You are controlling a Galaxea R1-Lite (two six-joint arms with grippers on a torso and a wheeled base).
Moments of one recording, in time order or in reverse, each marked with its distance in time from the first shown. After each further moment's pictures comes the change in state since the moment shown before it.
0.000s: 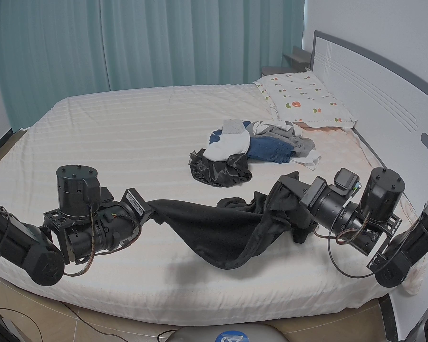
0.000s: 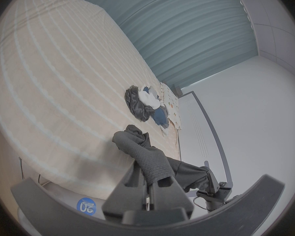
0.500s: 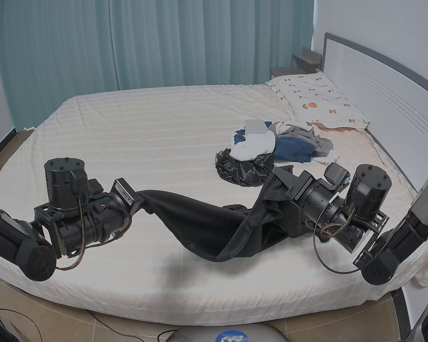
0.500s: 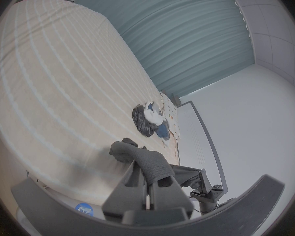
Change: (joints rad) left arm 0.048 -0.036 -0.004 -0.011 0.001 0.001; right arm 0.033 0.068 -0.092 -0.009 -0.131 -0.094
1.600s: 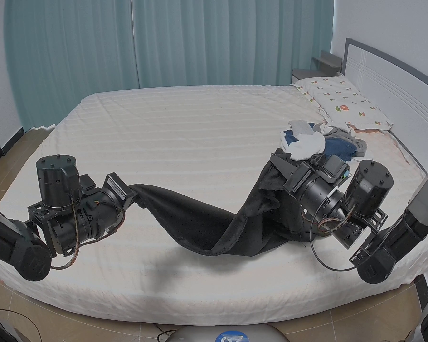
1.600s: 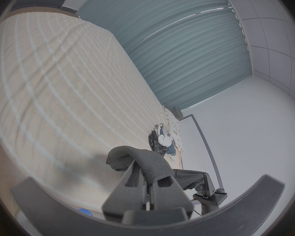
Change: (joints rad) left arm 0.014 -0.027 0.011 -0.025 0.036 0.010; right arm 0.011 0.015 -0.034 -0.077 0.007 -0.028
